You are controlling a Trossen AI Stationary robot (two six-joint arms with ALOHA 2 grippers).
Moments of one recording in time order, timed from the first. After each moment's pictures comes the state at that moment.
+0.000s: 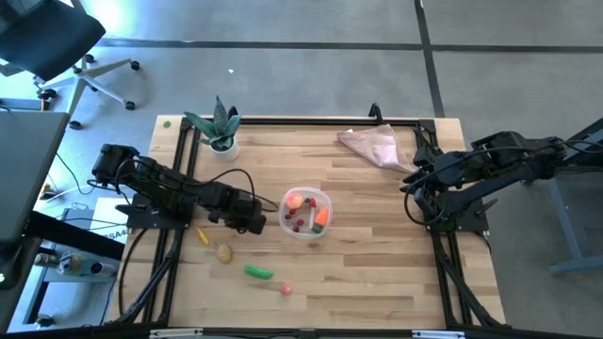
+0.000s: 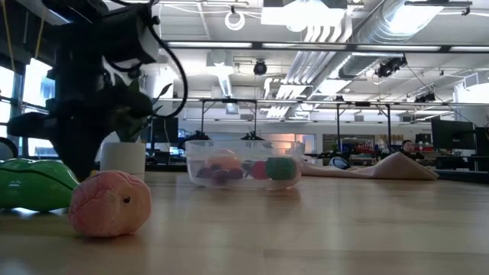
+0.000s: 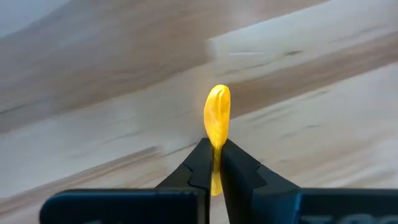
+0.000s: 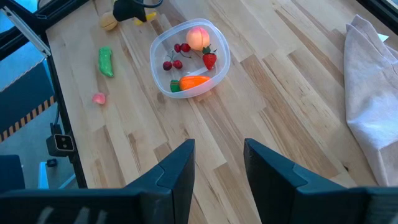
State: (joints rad) left arm -0.03 1.46 0.65 -0.57 0.08 -1.43; right arm 0.29 0.97 1.42 -1.37 0.25 0.76
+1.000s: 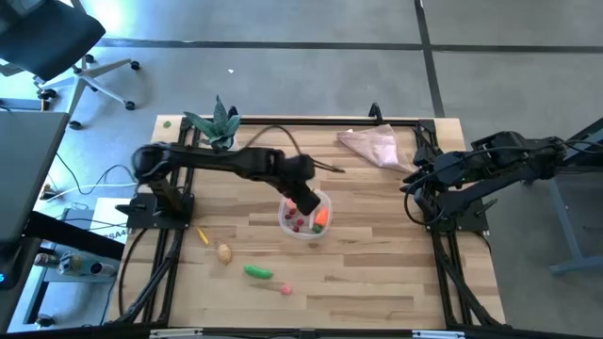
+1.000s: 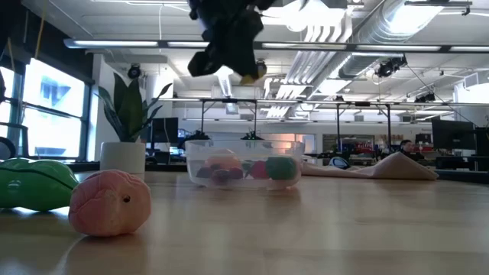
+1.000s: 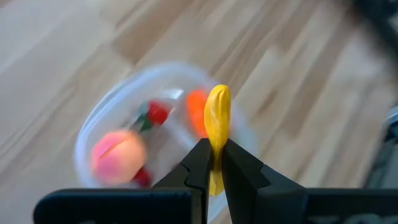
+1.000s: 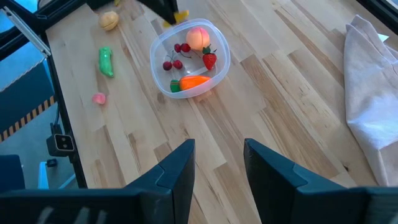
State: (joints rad) left arm 0.15 1.77 1.51 -0.74 0.03 -0.69; right arm 0.29 0.97 1.42 -1.37 0.25 0.76
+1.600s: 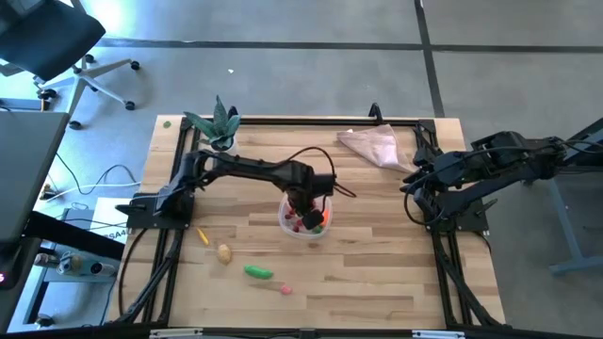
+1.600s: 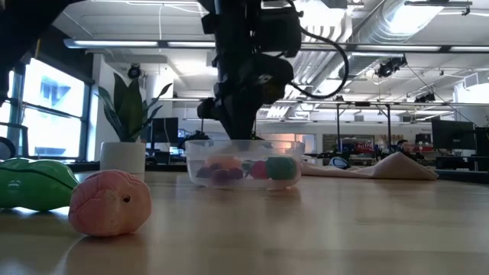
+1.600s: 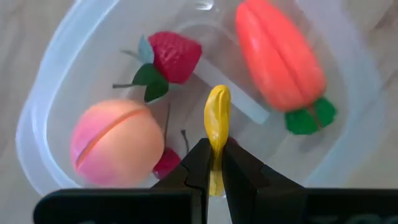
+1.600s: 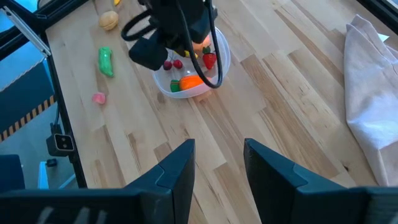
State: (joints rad) left arm 0.15 2.15 1.74 -1.03 0.11 -0.53; right arm 0.29 0.97 1.42 -1.37 0.25 0.76
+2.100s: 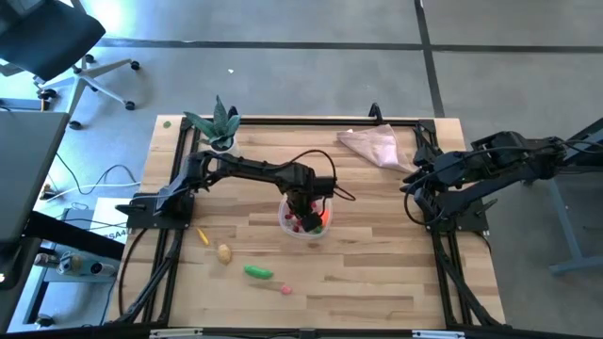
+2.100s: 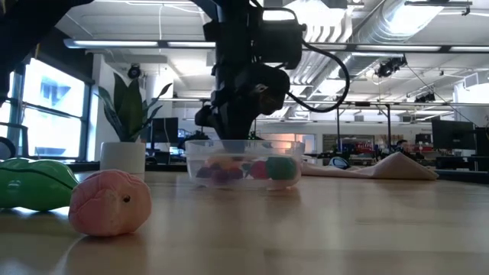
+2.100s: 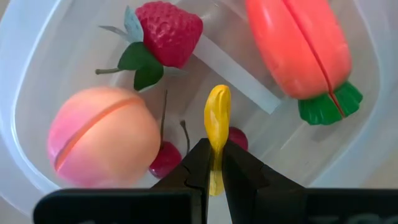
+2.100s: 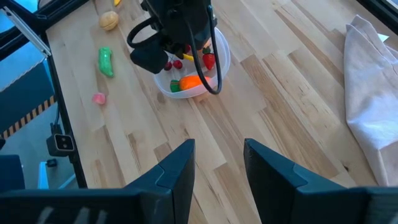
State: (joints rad) left arm 0.15 2.18 1.74 -1.06 0.15 -0.50; right arm 0.29 0.97 1.42 -1.37 0.25 0.76
